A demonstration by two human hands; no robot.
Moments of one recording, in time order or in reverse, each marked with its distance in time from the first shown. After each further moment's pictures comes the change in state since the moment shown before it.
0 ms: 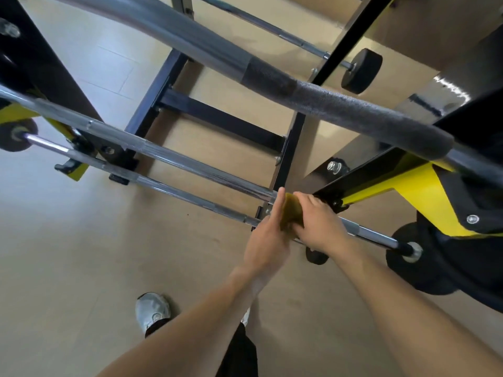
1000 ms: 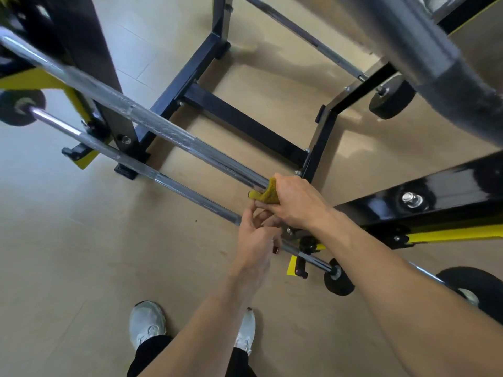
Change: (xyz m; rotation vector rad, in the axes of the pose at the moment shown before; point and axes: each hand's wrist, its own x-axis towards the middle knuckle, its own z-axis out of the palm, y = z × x) left_hand 0.022 -0.060 -0.088 -1.232 0.197 -0.366; right_hand 0.091 -0.134 0.008 -0.146 0.004 -0.307
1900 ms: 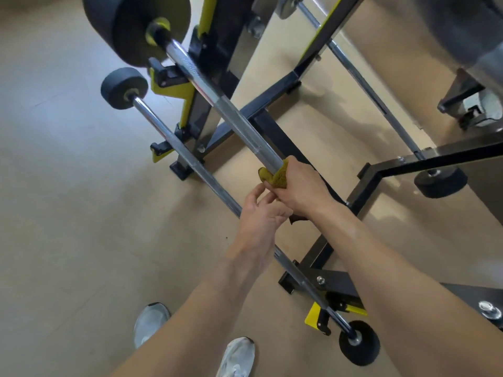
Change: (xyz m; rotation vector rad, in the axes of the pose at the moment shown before) left_hand 0.014 0.143 -0.098 -0.251 0.071 0.128; right_hand 0.120 -0.163 -0.011 -0.072 0.063 -0.046
